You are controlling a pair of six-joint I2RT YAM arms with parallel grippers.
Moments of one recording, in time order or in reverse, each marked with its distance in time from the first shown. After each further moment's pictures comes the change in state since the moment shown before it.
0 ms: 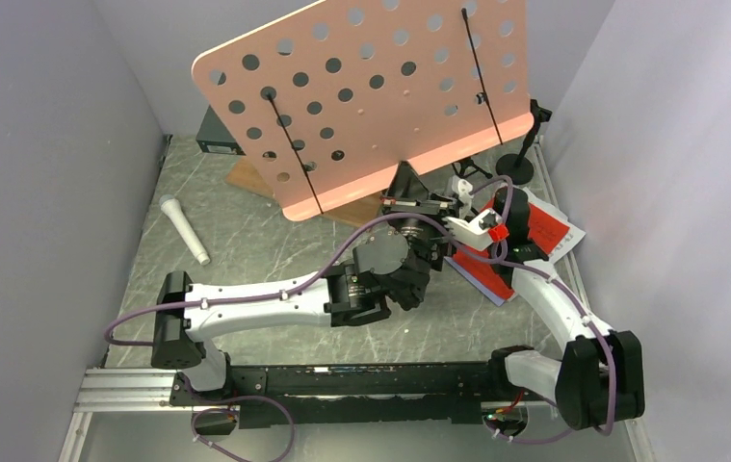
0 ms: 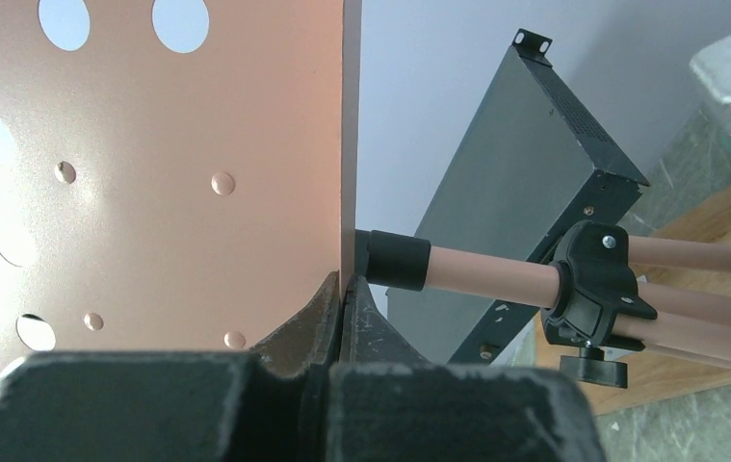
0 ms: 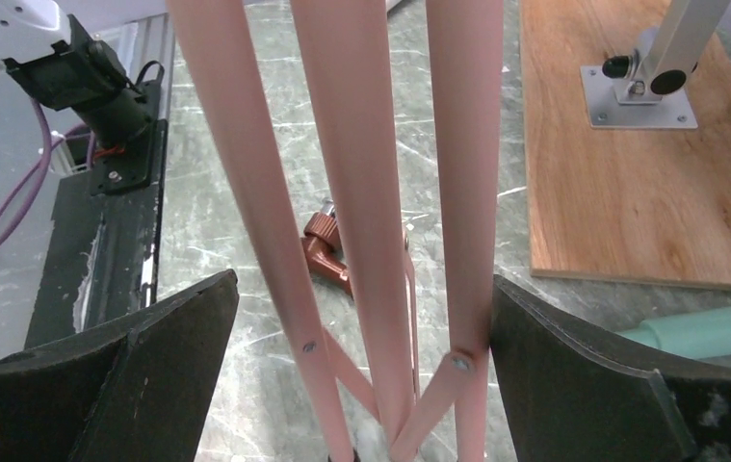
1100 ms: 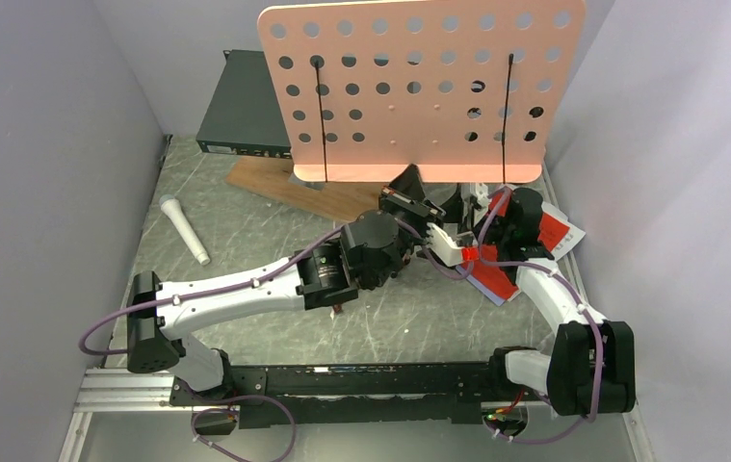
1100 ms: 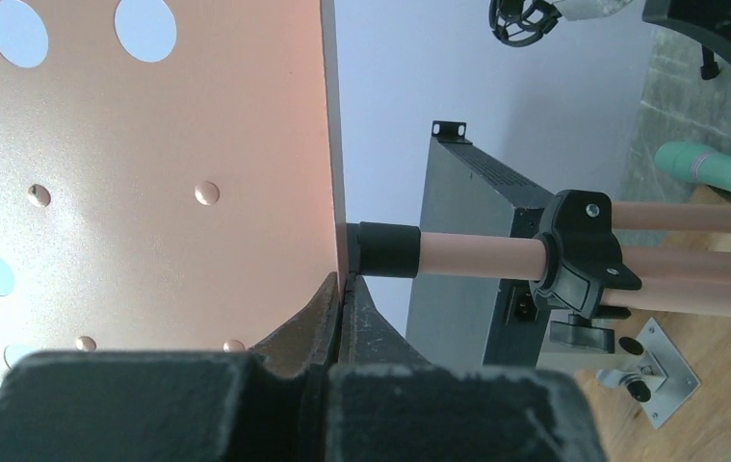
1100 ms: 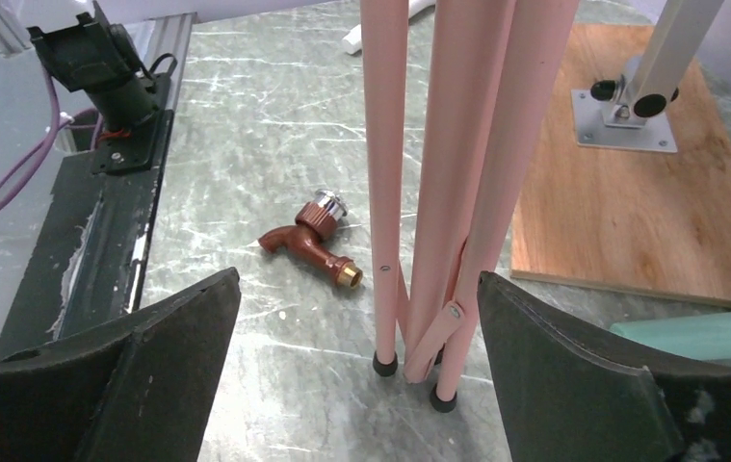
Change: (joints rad) left arm 0.130 -0.134 -0.142 -0.328 0.444 -0.113; right arm -0.122 0.051 -0.036 0.154 -0.167 -0.018
